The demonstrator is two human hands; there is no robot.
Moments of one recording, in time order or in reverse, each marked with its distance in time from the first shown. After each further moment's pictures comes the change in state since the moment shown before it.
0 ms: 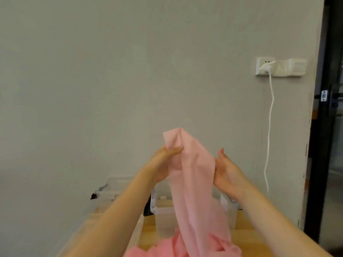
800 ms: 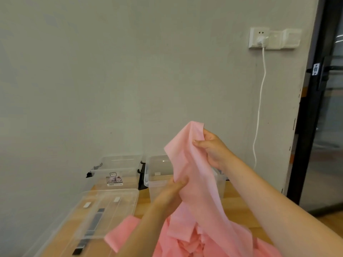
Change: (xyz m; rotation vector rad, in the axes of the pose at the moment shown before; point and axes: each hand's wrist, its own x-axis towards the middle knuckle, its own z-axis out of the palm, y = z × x) left_hand -0.055 -0.142 0.017 -0.203 -0.066 -0.139; right_hand -0.006 0.008 0.003 -0.443 0.089 -0.184
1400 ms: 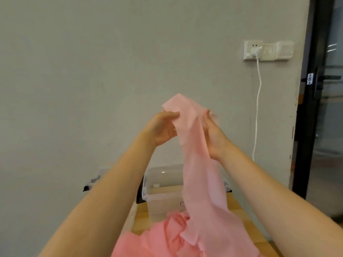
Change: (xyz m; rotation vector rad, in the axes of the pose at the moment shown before) left_hand 0.067 0.182 0.054 0.113 -0.081 0.144; right_hand 0.031 -0.053 0.006 0.343 -0.098 0.103
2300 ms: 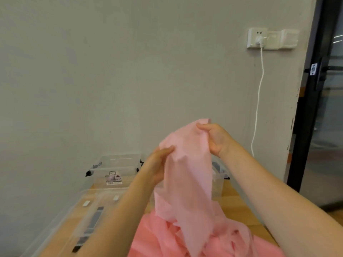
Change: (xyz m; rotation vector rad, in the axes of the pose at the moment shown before) left_hand -0.071 -0.102 -0.028 -0.178 0.238 -0.104; right_hand -0.014 0.023 -0.008 -0.056 0.208 0.076
